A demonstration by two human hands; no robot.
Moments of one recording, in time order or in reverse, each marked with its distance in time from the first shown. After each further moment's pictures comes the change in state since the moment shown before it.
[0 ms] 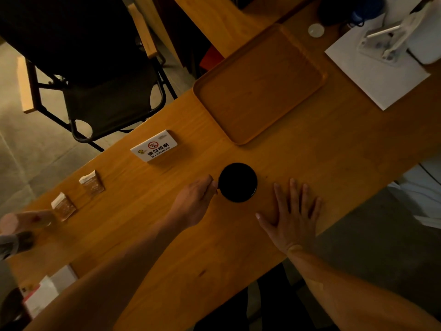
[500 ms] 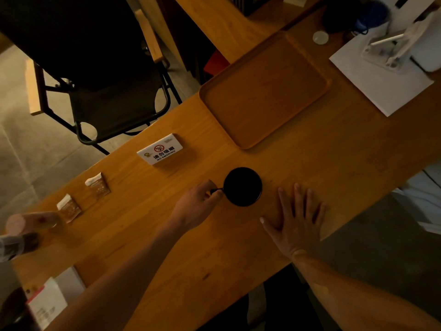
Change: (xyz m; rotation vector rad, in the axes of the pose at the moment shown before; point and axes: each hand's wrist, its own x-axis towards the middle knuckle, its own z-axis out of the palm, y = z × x) left_hand -0.001 0.003 -0.009 -0.080 -0.069 -0.244; right_hand -0.002 -0.001 -0.004 0.026 0.000 0.009
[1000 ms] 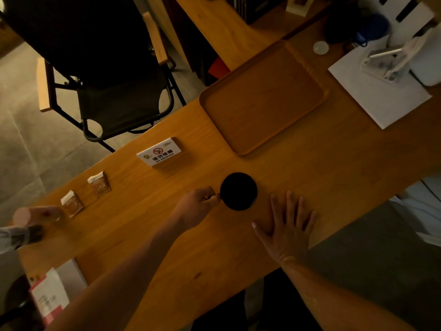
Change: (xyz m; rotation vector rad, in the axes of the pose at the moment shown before) left_hand 0.000 0.021 -0.001 -0.088 -0.070 -0.093; right_hand 0.000 0.002 -0.003 0.025 -0.053 -0.011
